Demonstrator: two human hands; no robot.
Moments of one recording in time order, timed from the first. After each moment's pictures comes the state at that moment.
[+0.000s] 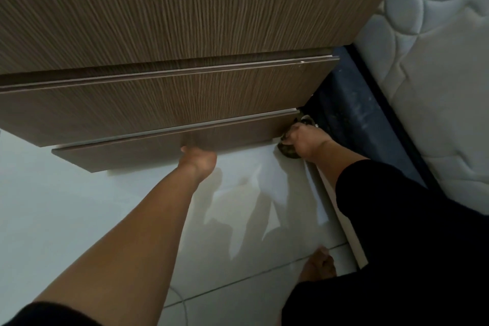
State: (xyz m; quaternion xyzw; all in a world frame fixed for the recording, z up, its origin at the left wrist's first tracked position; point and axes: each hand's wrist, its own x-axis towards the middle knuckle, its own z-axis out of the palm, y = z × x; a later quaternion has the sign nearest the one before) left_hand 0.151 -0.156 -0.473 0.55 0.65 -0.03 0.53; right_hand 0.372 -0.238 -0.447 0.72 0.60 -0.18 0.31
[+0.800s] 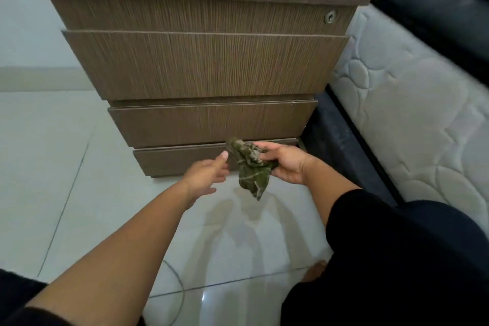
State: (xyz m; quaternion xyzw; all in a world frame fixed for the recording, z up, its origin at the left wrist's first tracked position) left_hand 0.070 -0.227 -0.361 0.54 0.51 0.11 0.66; right_hand 0.265 -0.278 -0.352 0.54 0.23 -0.67 -0.45
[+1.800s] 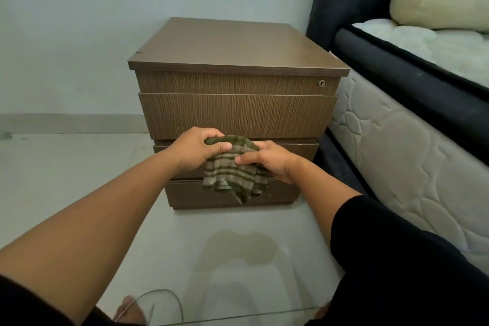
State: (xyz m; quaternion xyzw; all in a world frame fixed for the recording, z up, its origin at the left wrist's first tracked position) left_hand 0.019 -0.202 -0.218 0.81 0.38 0.20 0.39; right_hand 0.205 -0.271 -0.239 0.58 0.50 -0.53 -0.36
